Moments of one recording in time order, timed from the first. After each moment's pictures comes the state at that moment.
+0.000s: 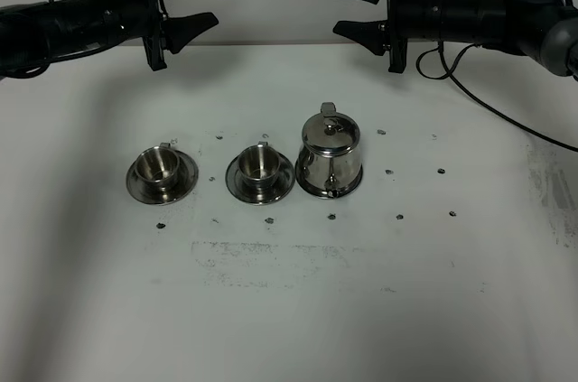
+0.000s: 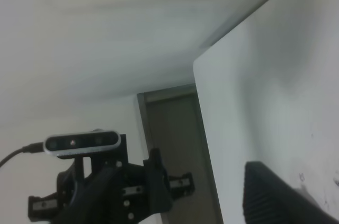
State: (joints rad) left arm 0.00 2.35 -1.77 -1.74 0.90 0.48; right arm 0.07 2.50 -2.06 1.53 1.02 -0.25
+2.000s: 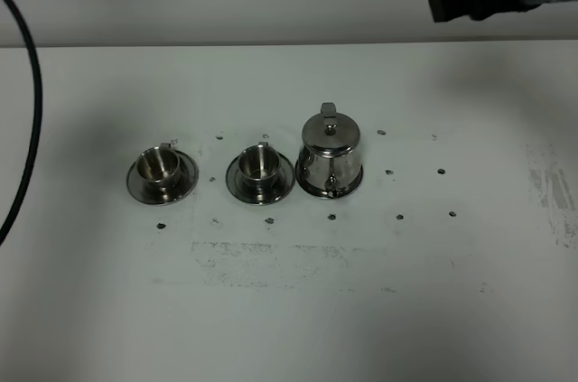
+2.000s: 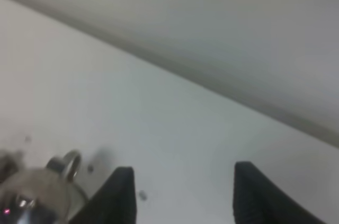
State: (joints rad) left arm 0.04 1.03 -0.96 -0.13 0.53 0.26; right arm 0.25 1.59 -1.40 0.13 0.55 -0.37
